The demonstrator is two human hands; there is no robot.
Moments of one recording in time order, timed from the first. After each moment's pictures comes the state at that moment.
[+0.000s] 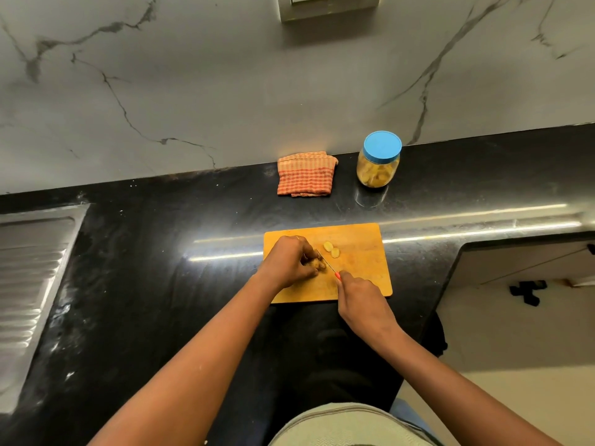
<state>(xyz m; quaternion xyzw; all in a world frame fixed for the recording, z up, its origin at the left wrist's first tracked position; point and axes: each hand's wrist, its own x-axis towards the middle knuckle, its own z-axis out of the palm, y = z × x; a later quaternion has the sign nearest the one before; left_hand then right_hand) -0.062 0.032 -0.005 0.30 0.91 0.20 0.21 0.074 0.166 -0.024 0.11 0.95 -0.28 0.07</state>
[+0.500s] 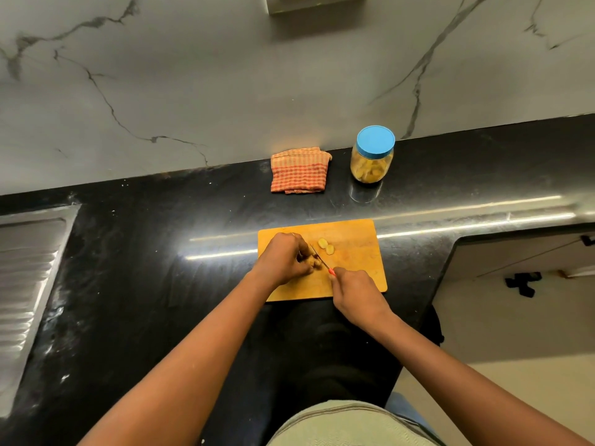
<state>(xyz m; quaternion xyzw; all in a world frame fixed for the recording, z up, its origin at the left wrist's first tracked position) -0.063 0.036 -0.005 0.29 0.92 0.17 0.21 0.064 0.175 -0.026 0.12 0.93 -0.33 0.10</state>
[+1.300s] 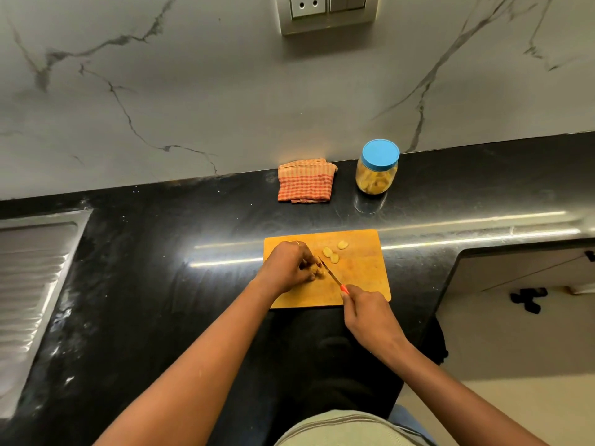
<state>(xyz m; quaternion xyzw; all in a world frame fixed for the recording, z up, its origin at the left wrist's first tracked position) -0.064 0.032 -0.005 0.30 0.92 0.16 0.21 0.090 0.174 -0.020 0.16 0.92 -0.35 0.07</state>
